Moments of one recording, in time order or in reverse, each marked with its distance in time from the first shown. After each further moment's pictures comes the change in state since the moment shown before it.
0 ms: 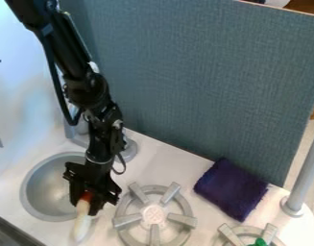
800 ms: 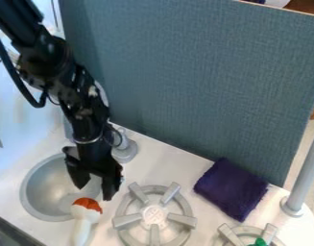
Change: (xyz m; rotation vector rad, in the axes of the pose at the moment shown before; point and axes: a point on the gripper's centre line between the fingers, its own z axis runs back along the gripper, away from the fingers) arm -0.012 -0.018 0.064 -0.235 -0.241 -0.090
